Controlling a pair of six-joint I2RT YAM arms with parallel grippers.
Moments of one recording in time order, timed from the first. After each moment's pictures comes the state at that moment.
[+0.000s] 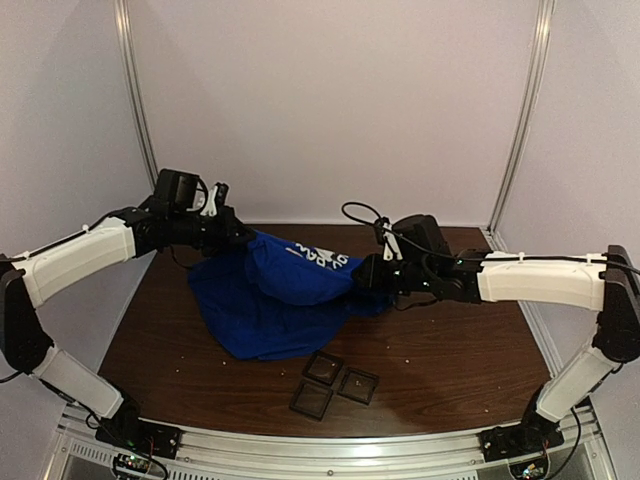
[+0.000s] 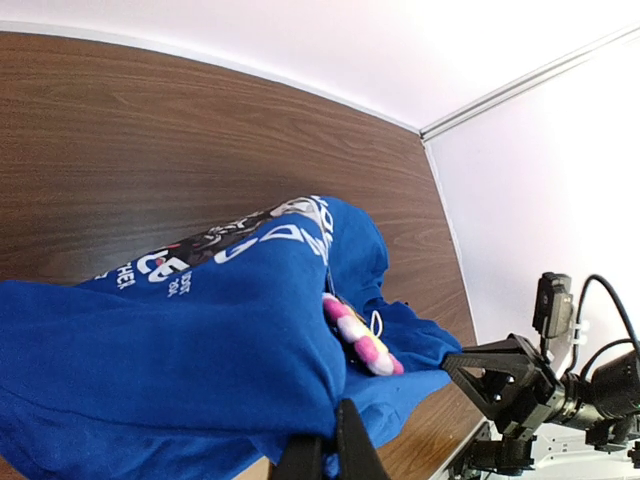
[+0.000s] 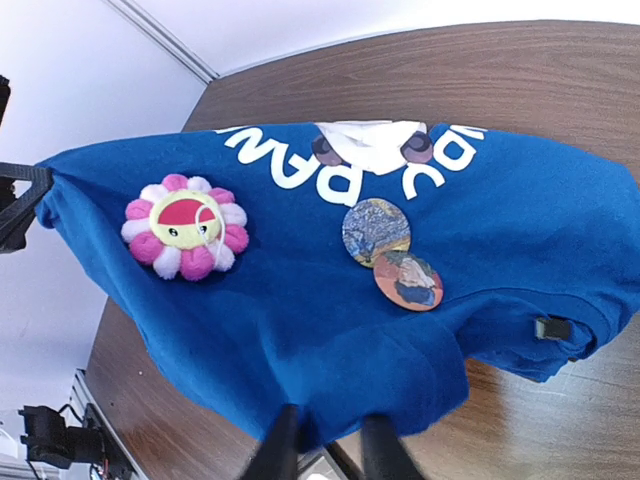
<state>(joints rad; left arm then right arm) -0.45 1.41 1.18 -0.32 0.35 -0.63 0.82 1.56 1.10 -0.08 0.03 0.69</state>
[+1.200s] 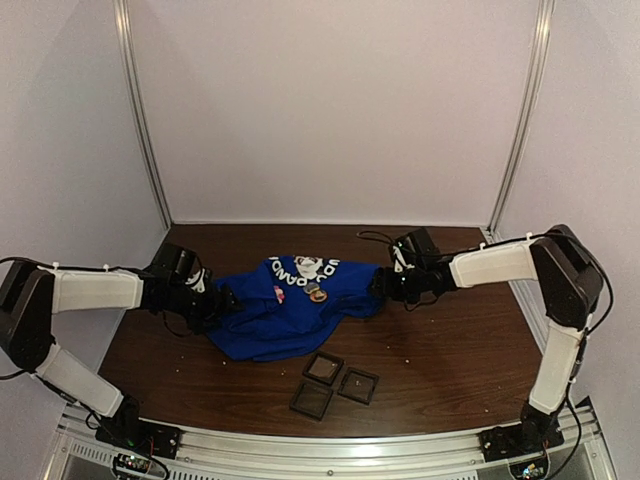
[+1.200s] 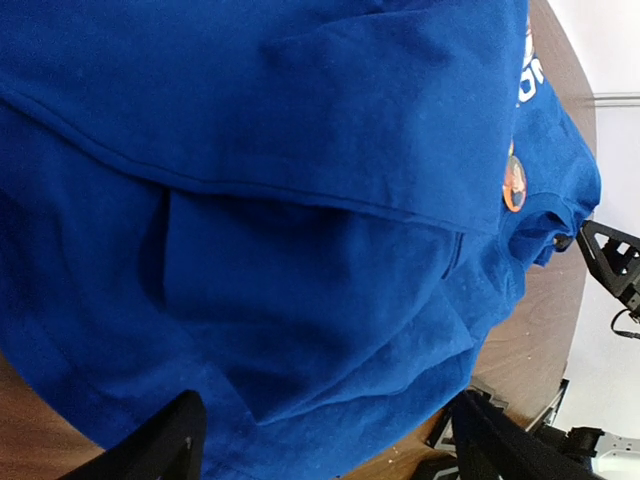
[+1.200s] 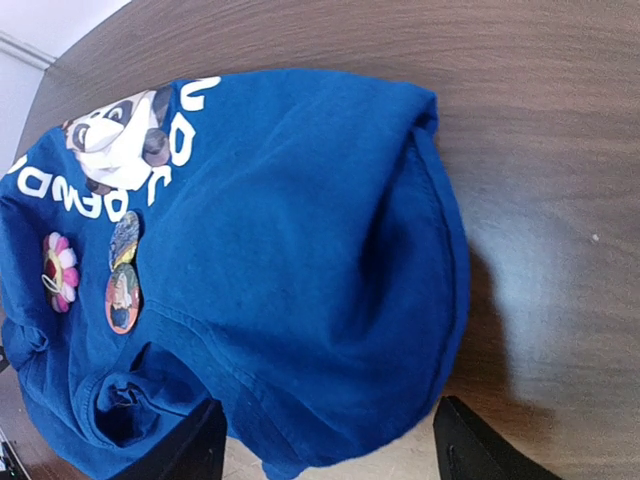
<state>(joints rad) -0.34 1.42 0.69 -0.21 0.37 -0.68 0.58 1.88 1.14 -0.09 -0.06 0.61</state>
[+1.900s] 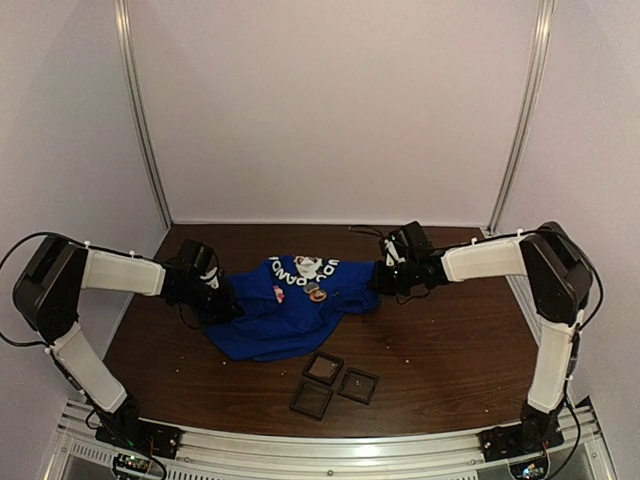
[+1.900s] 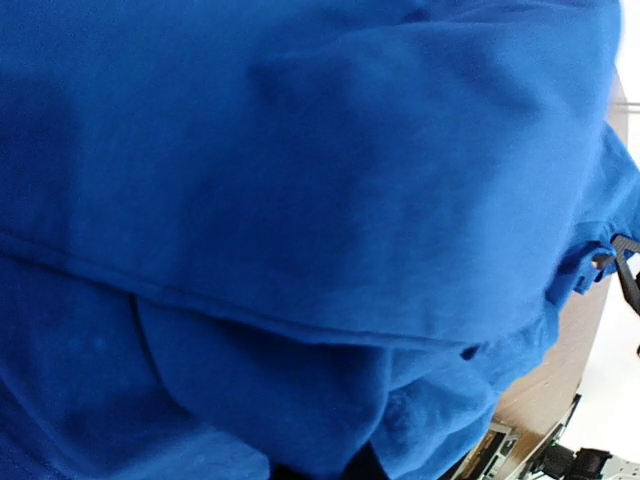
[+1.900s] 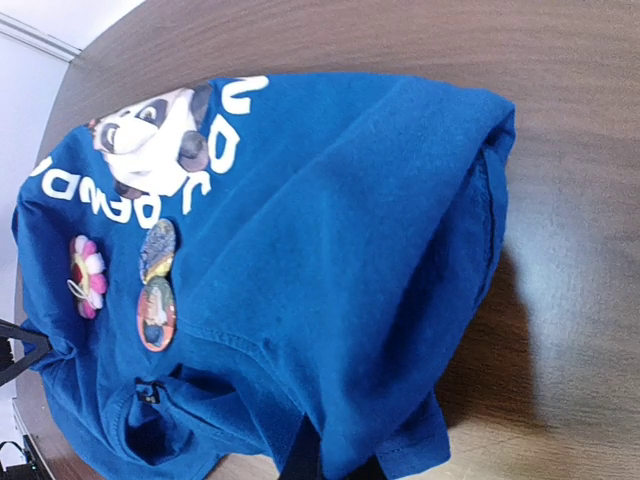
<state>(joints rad) -0.37 1.64 0.81 -0.18 0.35 -0.70 0.57 1.96 1.23 -0.07 -0.15 0.61</state>
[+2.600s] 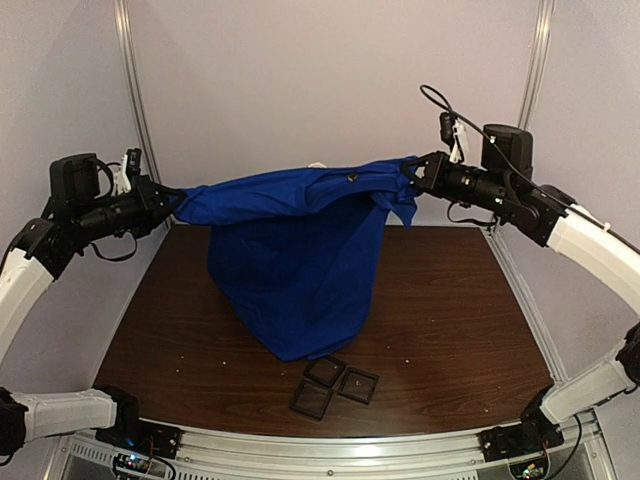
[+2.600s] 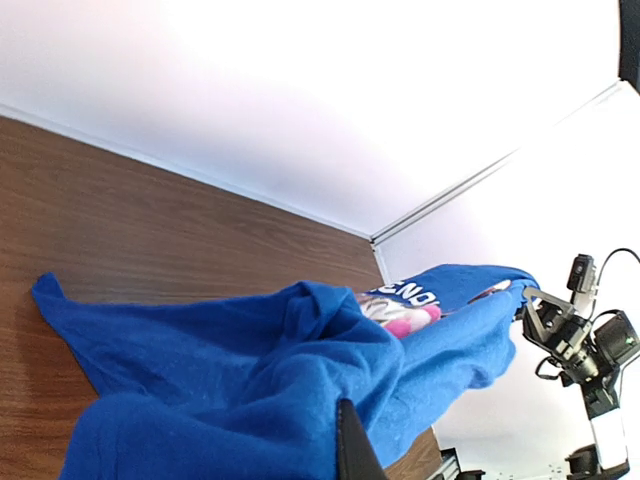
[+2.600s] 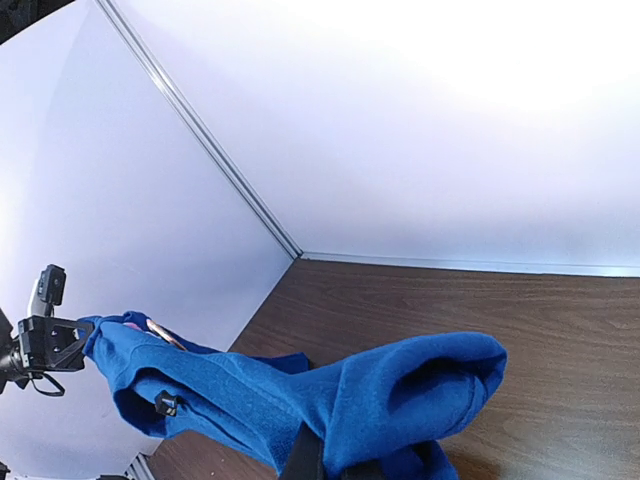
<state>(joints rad) -0.24 0.97 1.15 -0.45 0.38 -0.69 0.59 1.35 1.41 -0.20 -0.12 0.52</state>
